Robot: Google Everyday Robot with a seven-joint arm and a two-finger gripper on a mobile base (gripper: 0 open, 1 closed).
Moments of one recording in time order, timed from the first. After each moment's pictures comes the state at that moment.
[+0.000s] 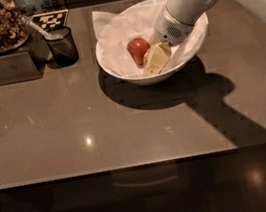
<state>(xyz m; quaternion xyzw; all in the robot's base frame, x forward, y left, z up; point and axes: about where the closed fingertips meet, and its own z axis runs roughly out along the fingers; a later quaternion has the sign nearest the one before) 0.629 -0.081 0.874 -0.58 0.77 0.15 0.23</state>
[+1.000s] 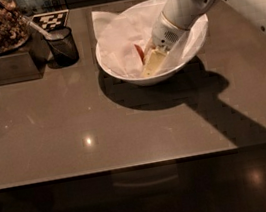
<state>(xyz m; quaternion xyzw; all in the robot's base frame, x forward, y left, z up) 0.627 -0.075 0.860 -0.59 0.76 0.17 0.21</state>
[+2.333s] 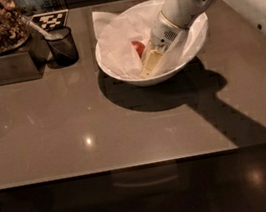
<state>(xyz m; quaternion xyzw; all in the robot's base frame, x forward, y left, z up) 0.621 -0.073 0.862 -0.60 0.75 0.18 0.20</state>
